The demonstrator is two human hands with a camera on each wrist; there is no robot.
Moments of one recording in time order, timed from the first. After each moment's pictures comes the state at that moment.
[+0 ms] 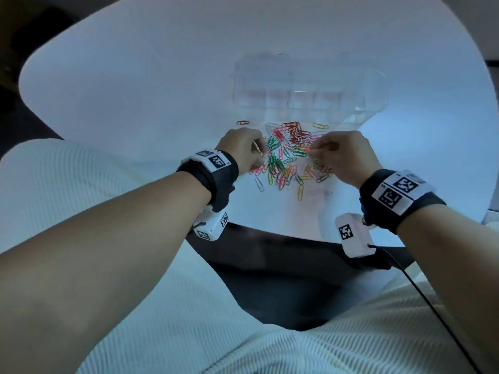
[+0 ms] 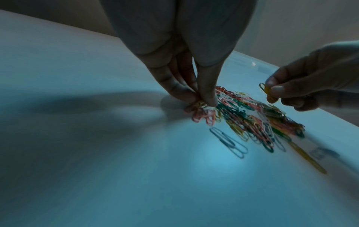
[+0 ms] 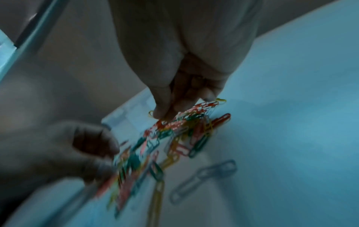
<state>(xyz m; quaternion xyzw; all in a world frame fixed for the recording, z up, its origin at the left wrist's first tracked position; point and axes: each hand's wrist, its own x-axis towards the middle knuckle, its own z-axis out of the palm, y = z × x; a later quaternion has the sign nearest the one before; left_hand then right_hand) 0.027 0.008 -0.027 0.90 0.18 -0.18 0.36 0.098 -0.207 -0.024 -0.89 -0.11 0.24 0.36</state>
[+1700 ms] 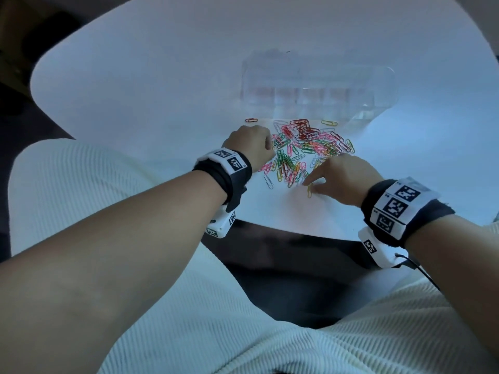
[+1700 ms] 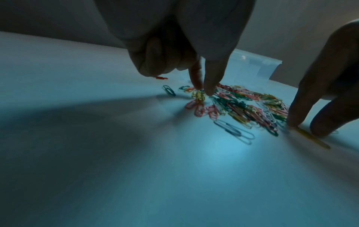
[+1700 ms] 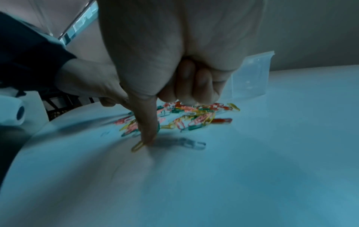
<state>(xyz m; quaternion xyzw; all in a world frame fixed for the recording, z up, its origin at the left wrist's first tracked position) 0.028 0.002 -0.023 0.94 0.17 -0.18 0.23 0.063 -0.204 -0.011 -0.90 -0.32 0.30 0.07</state>
